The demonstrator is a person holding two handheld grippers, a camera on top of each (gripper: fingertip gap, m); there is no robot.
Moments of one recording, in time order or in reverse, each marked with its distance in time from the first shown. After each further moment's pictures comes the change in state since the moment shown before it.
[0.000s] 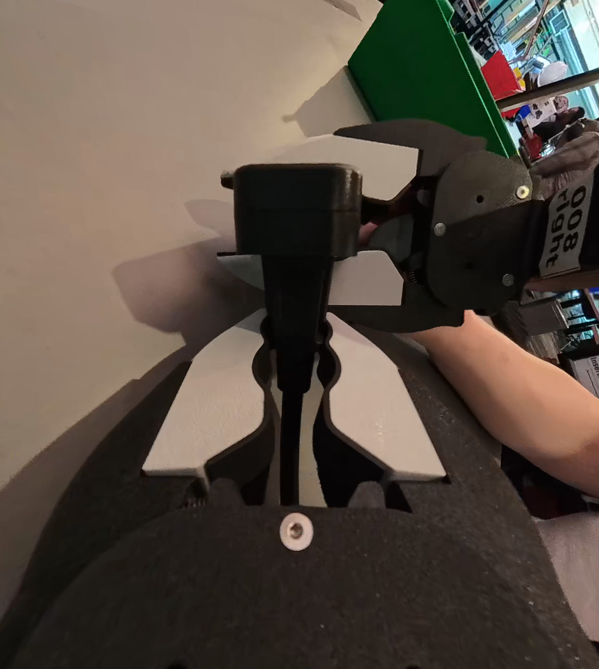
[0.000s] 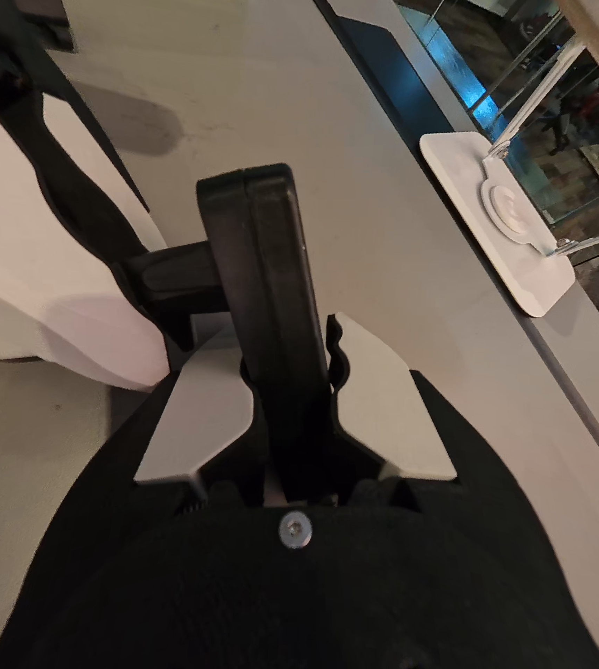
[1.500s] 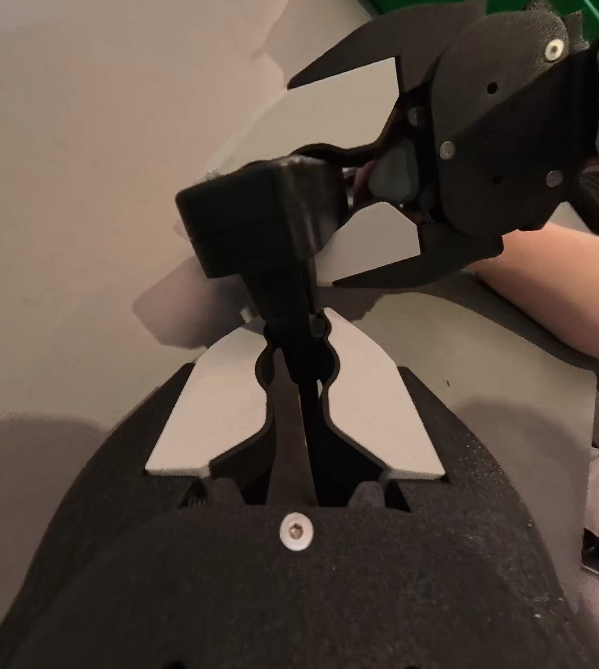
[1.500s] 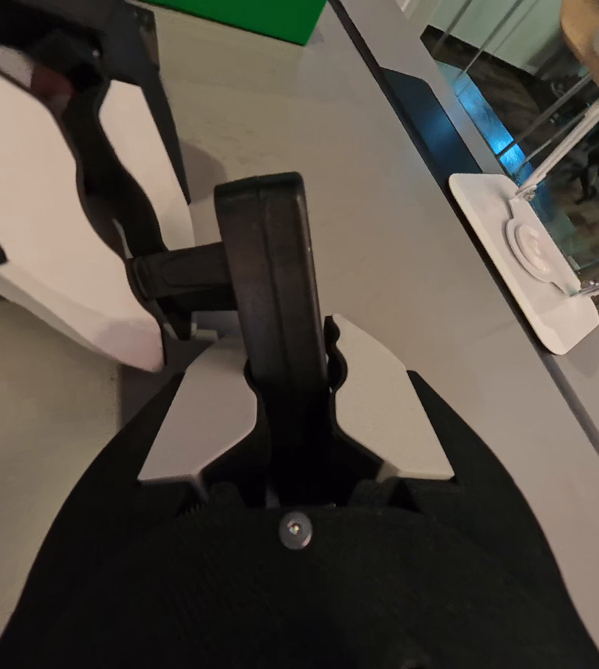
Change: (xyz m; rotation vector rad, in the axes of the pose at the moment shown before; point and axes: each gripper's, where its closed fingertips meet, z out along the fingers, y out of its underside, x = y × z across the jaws) left arm 0.000 0.018 -0.009 -0.150 -0.090 0.308; right arm -0.017 -0.008 -0.009 0.077 -0.086 -0.051
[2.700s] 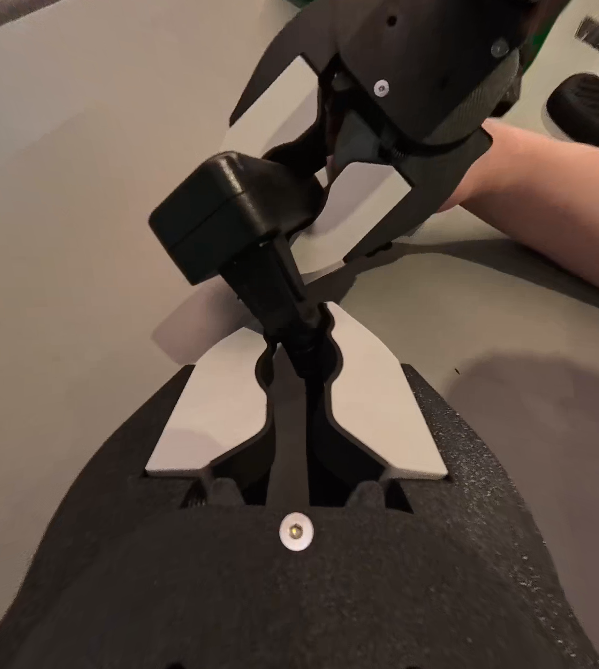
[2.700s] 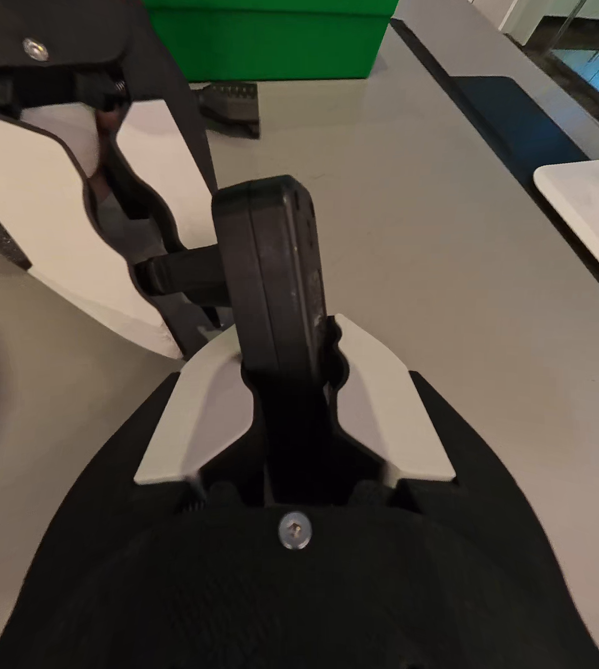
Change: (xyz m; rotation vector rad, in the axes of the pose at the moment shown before) left arm 0.012 -0.011 -0.005 0.026 -0.030 0.212; right arm -0.009 -0.005 -0.016 0.084 -0.275 0.145
